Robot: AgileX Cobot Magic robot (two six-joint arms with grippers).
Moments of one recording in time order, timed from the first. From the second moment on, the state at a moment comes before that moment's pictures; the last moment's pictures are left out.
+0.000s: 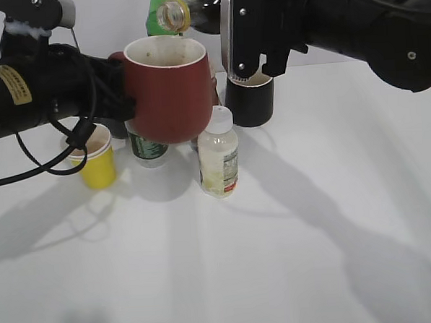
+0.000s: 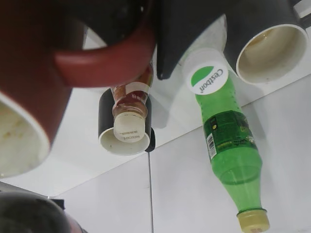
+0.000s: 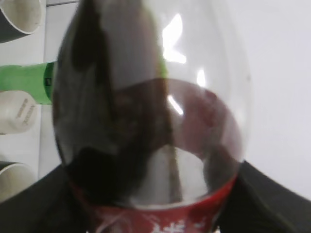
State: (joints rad) left arm -0.49 1.50 -0.73 0.30 -0.40 -0.21; right arm 0.53 1.71 -1.03 -0.22 -0.51 -1.27
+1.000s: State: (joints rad) left arm -0.49 1.50 -0.73 0.30 -0.40 -0.21; right arm 0.53 1.71 -1.03 -0.22 -0.58 -1.38
